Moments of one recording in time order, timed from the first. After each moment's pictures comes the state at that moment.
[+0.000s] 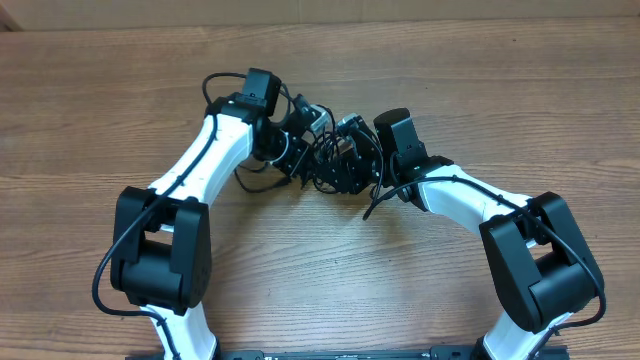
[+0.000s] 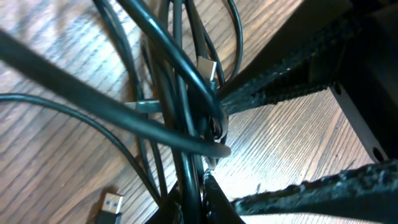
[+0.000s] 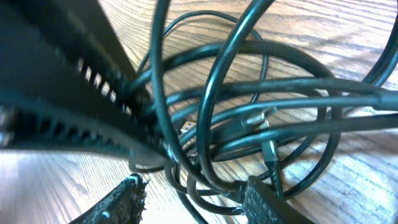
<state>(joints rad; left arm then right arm) -0.26 1.95 1.43 -0.81 0.55 0.35 0.44 1.86 1.00 0.04 -0.60 0.08</state>
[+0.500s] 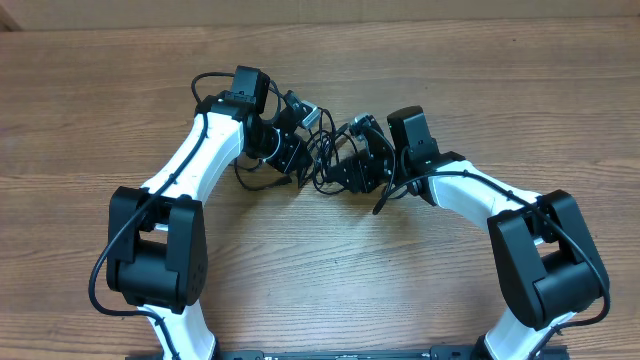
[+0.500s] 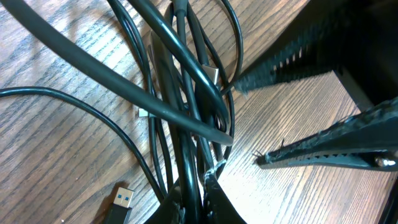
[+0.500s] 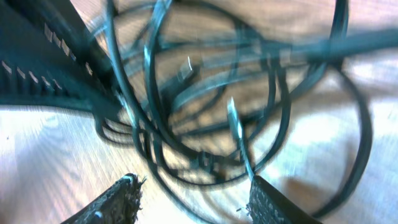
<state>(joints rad) -0.23 1.95 1.43 -0.81 0.59 0.35 0.38 1.86 1.01 -0.07 -0.63 0.05</state>
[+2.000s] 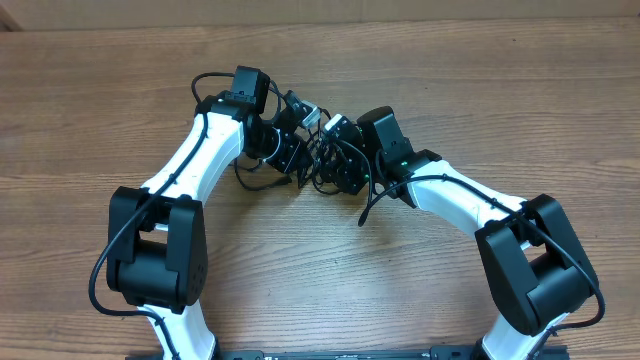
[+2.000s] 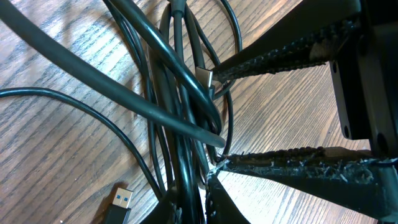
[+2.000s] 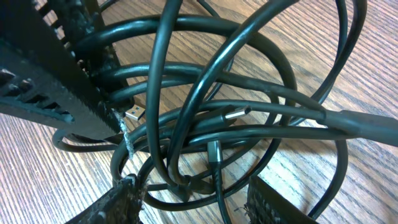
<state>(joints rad) -0.23 1.95 1.43 -0.81 0.60 0.35 0.50 1.86 1.09 -0.11 -0.33 -0.22</state>
